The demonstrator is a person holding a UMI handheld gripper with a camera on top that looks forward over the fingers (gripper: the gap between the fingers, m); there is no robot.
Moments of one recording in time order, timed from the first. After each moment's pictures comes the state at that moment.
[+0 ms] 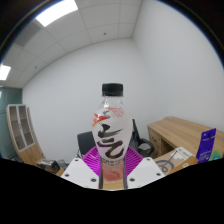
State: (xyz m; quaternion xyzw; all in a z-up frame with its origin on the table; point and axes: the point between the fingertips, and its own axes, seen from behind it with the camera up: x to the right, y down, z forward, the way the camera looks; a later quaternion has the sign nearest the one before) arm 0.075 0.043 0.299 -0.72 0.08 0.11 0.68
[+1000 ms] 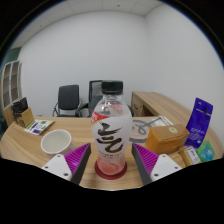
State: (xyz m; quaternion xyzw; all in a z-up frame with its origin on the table) arm 0.140 0.024 0.054 -0.84 0.02 -0.02 0.54
